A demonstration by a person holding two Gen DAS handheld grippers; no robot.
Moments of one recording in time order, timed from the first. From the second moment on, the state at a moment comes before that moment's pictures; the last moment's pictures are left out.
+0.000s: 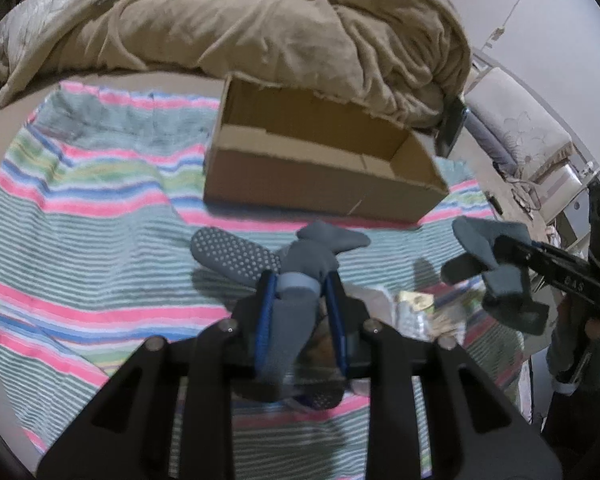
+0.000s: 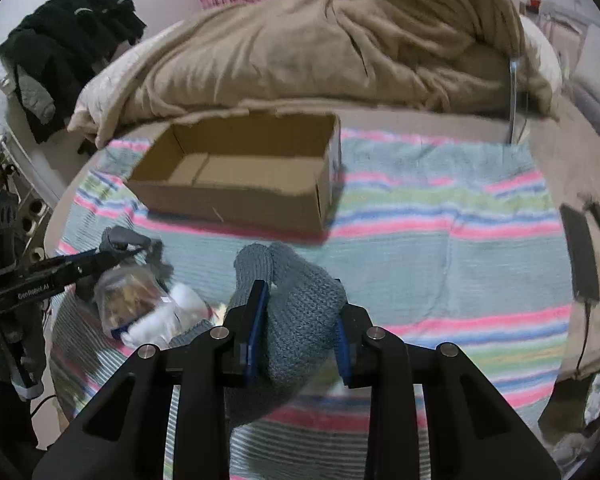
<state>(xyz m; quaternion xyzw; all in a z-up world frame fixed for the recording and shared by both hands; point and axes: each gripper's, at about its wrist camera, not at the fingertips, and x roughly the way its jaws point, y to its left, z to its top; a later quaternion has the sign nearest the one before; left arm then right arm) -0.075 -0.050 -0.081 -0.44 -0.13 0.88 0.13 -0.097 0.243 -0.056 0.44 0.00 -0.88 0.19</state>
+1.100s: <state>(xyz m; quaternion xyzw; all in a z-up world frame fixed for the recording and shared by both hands) -0.195 0.003 -0.029 -0.37 -0.10 0.91 0.16 -0.218 0.196 -0.025 0.36 0.03 -0.90 0.24</state>
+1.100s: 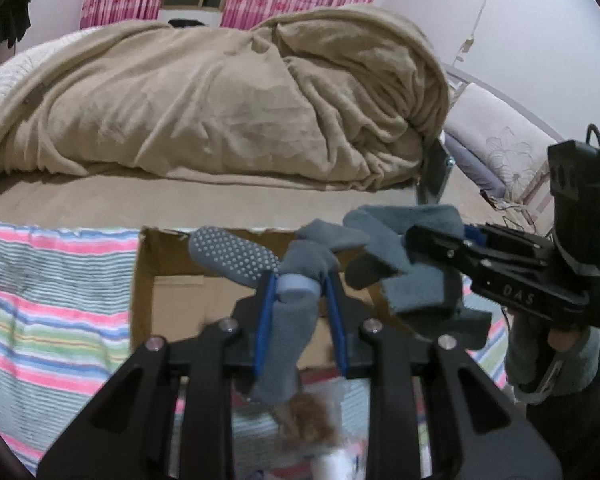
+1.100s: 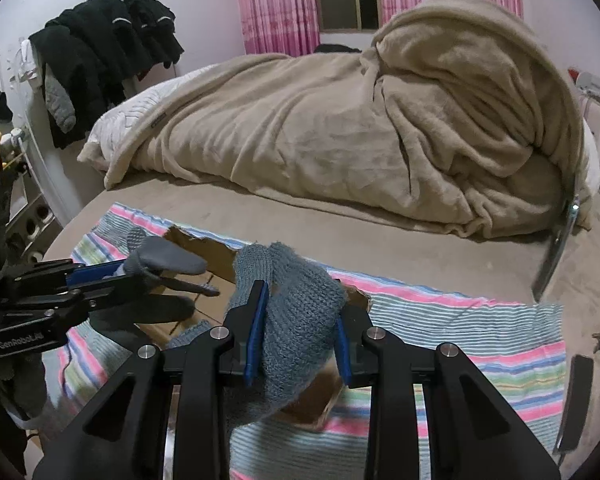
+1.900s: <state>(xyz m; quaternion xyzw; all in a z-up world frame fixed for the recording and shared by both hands) -0.232 0.046 -0.103 -0.47 -0.11 0.86 0.16 -0.250 0.186 -0.095 0.38 0.08 -0.89 0.21</state>
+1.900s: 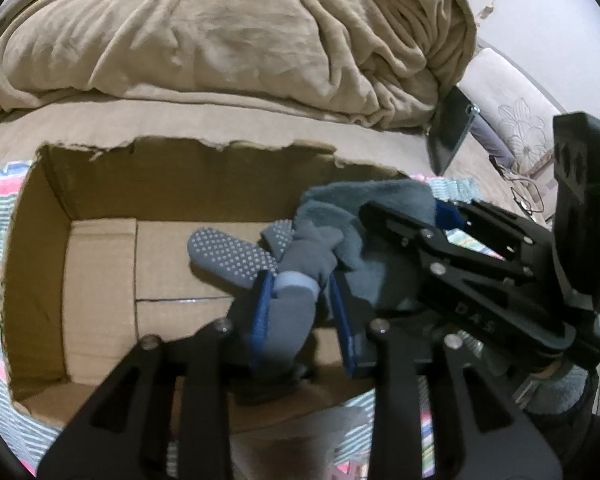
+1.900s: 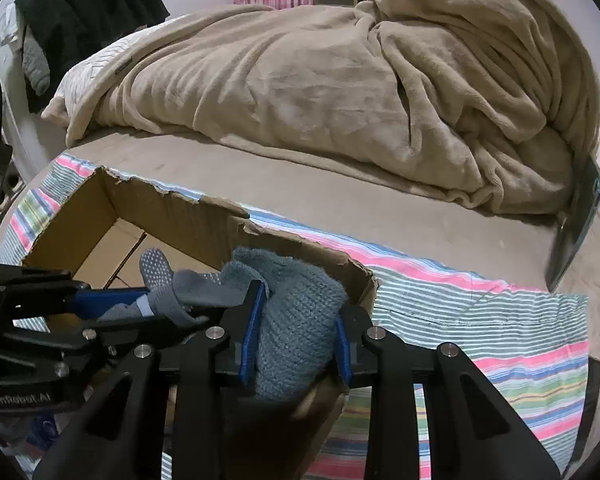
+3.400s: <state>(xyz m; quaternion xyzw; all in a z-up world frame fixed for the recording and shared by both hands) -0.071 -0.018 -0.030 -0.40 -0.09 0.91 0.07 -0.096 0.194 -0.016 0.38 0.03 -0.90 0.23</state>
